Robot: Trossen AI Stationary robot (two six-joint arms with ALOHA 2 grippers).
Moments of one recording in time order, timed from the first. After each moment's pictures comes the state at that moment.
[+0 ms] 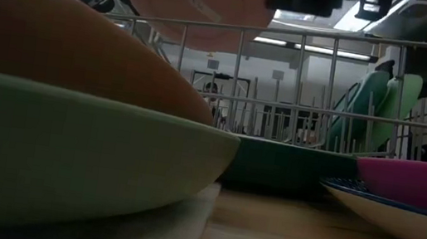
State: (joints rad) left arm 0.17 1.35 1.25 -1.00 0.29 -1.05; right arm 0.05 1.50 1.12 -0.24 -0.33 -0.75
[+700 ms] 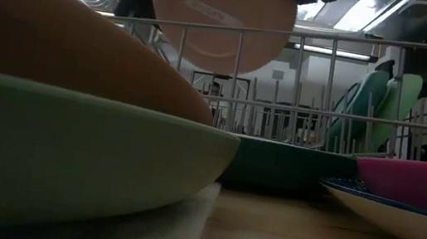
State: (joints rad) left arm 0.20 1.35 1.25 -0.83 0.04 -0.61; right arm 0.05 1.50 1.22 -0.45 -0.39 -0.52
